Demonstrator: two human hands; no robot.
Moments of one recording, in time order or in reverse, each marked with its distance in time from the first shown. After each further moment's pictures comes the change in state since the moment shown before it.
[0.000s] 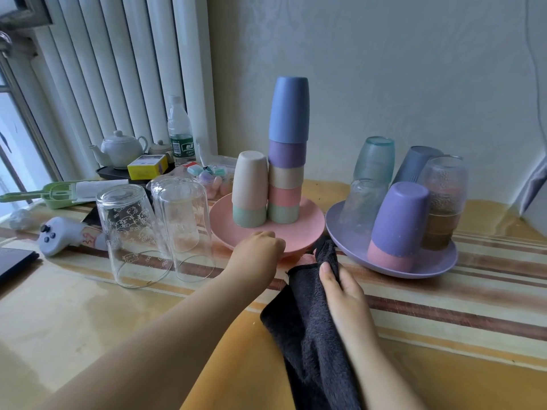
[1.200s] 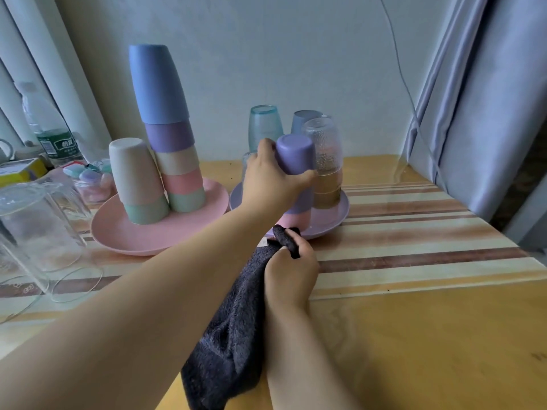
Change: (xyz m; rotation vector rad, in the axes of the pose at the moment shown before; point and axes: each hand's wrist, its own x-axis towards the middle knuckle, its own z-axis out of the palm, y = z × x) left_hand 0.078 0.175 -0.040 -0.898 0.313 -0.086; right_hand 0.019 0.010 -0.044 0.391 0.628 0.110
